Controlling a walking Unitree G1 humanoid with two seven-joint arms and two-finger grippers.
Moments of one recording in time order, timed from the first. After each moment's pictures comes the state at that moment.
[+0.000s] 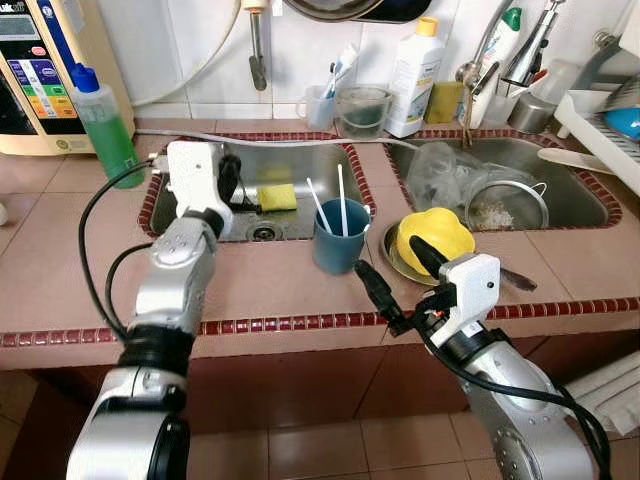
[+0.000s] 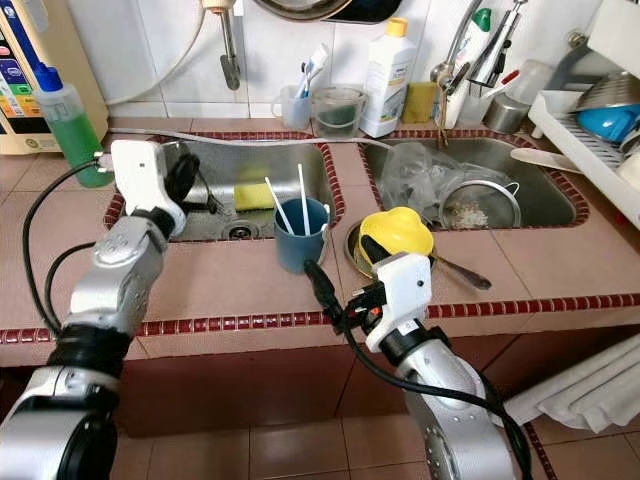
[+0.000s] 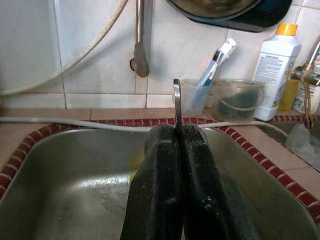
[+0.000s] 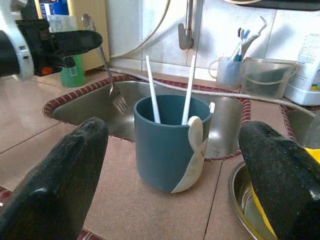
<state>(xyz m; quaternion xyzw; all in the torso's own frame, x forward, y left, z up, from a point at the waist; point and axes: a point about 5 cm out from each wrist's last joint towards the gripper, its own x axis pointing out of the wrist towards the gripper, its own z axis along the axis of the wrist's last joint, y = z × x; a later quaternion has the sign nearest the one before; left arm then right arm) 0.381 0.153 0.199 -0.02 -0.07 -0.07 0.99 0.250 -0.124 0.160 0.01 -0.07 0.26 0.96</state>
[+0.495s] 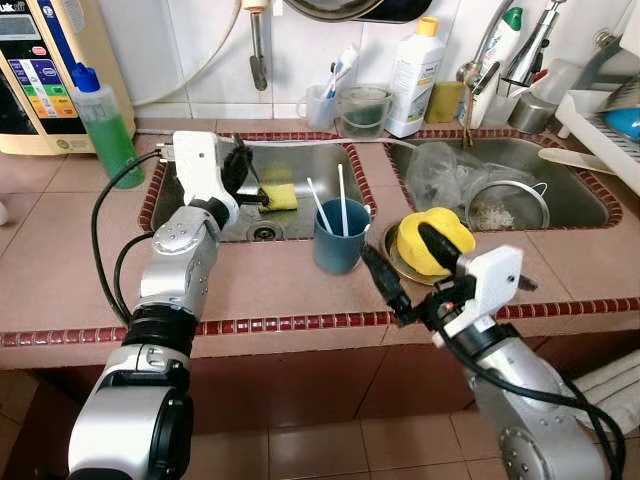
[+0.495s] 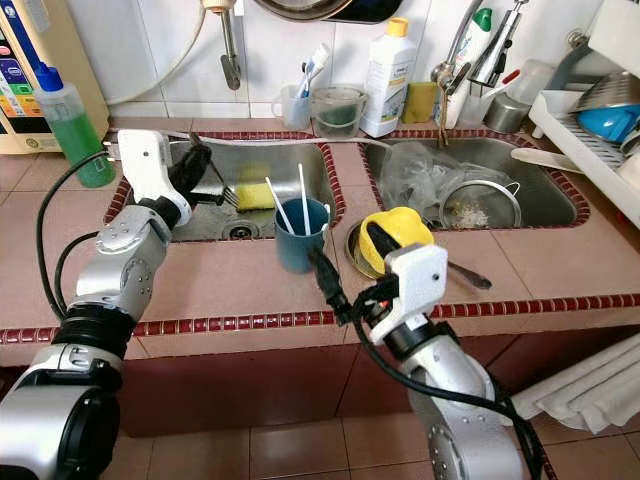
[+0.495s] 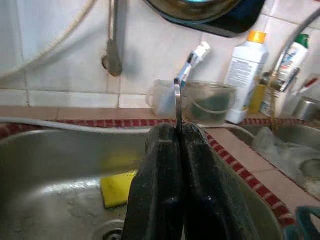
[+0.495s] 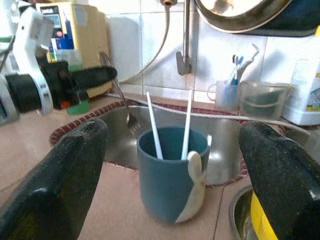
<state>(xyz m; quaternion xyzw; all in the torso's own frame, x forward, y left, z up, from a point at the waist) 0.391 0.148 0.200 -0.06 -0.07 -0.14 0.99 0.246 -0.125 0.180 0.04 -0.11 0.26 0.96</state>
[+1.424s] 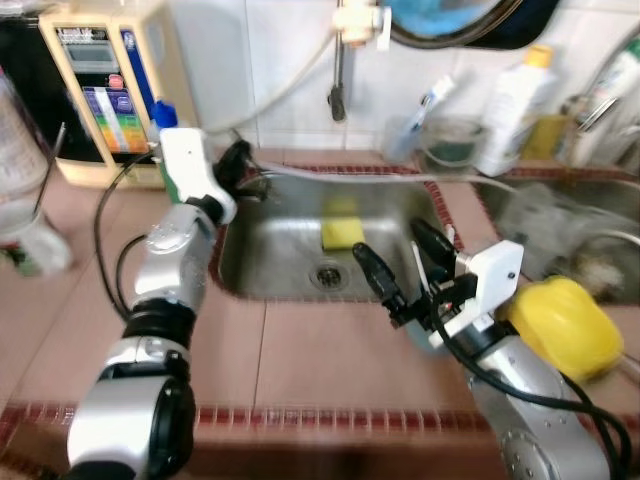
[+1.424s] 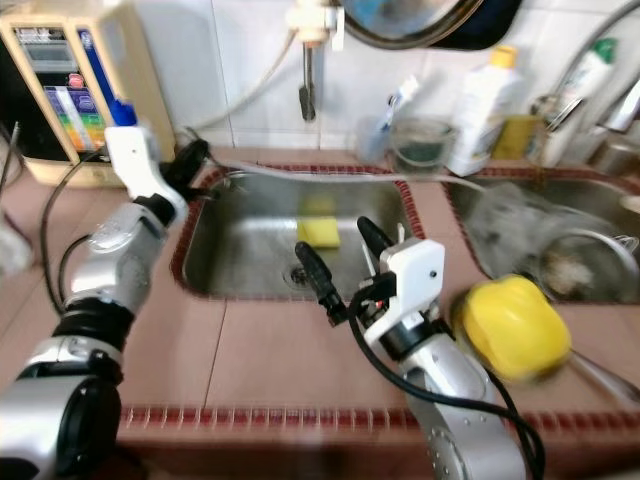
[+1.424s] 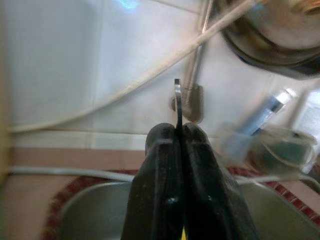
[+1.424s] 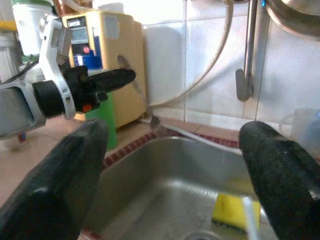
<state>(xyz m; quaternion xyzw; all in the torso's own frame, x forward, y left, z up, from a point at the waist) 0.394 0.137 0.206 -0.10 -0.09 -0.18 0.97 0.240 -0.123 0.187 0.04 -0.11 0.27 0.95</state>
